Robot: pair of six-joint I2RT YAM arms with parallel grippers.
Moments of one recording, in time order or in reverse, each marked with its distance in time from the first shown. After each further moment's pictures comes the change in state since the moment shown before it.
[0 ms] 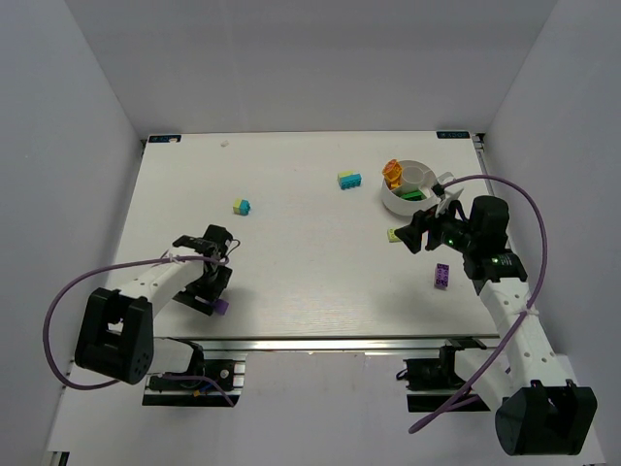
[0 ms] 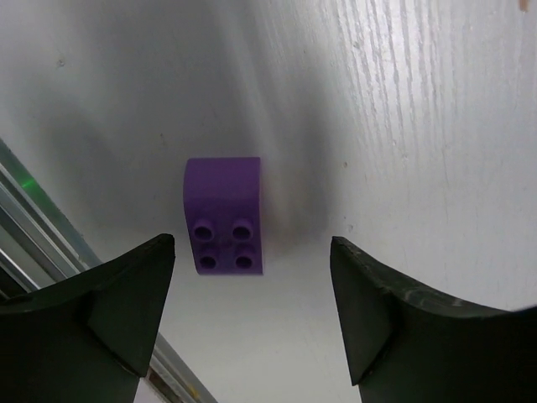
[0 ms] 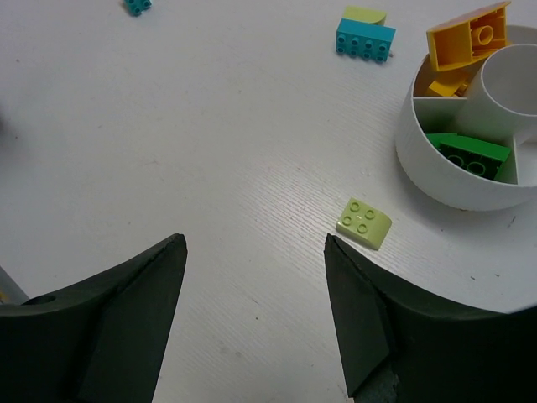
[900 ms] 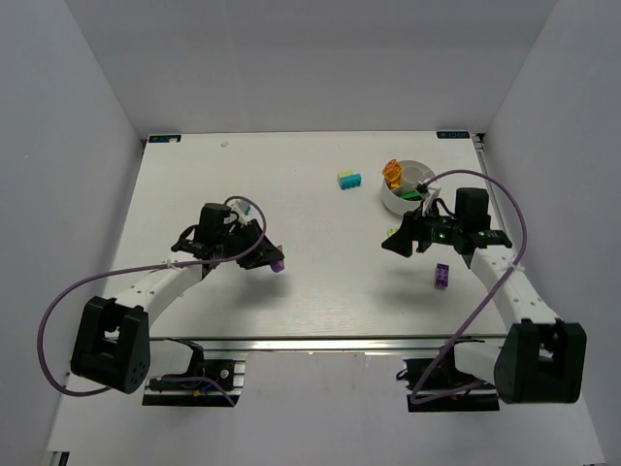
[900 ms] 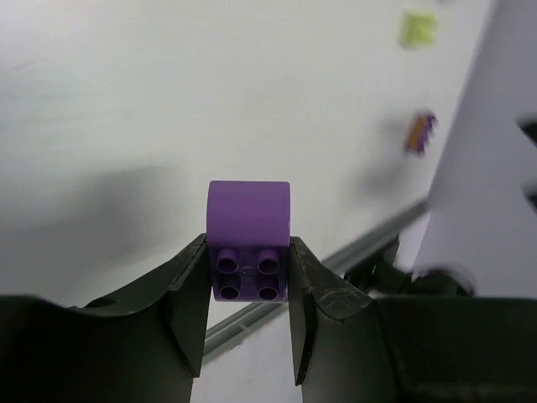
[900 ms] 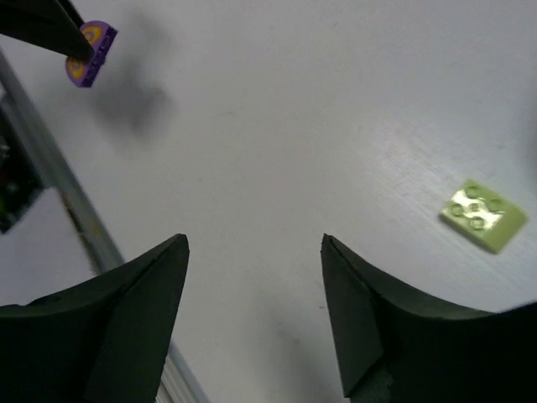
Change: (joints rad) left arm 0.006 -0.058 -0.042 0.691 0.783 0.710; right arm -0.005 0.214 0.032 -0.056 -0.214 -0.026
